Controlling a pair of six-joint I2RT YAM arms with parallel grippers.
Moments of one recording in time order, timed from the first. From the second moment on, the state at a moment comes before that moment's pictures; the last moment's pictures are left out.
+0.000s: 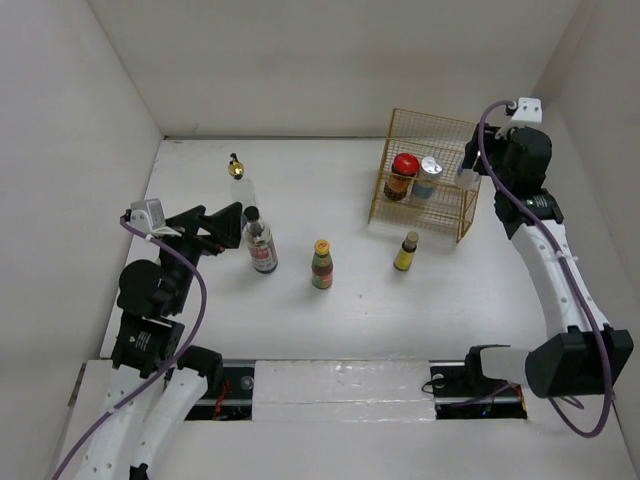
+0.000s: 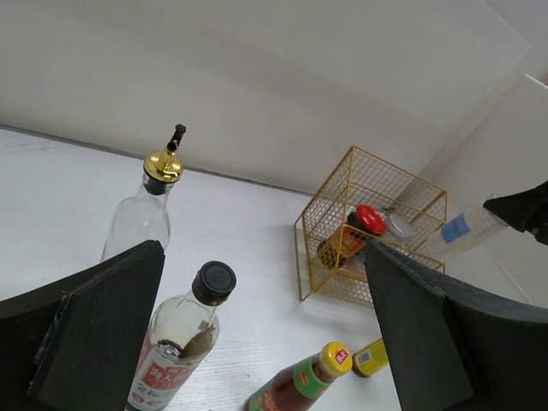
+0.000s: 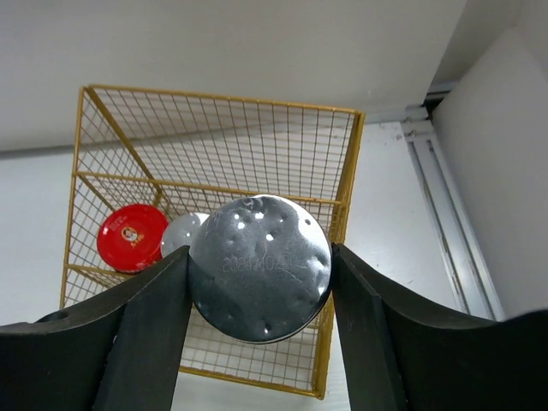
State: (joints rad) left arm -0.31 0.45 0.77 -0.15 -0.08 -0.49; right arm 0.05 1.23 1.24 -0.16 0.13 0.08
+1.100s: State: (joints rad) left arm -0.31 0.47 0.77 -0.16 -0.08 -0.49; right arm -0.02 1.50 1.30 -0.12 0.00 0.10
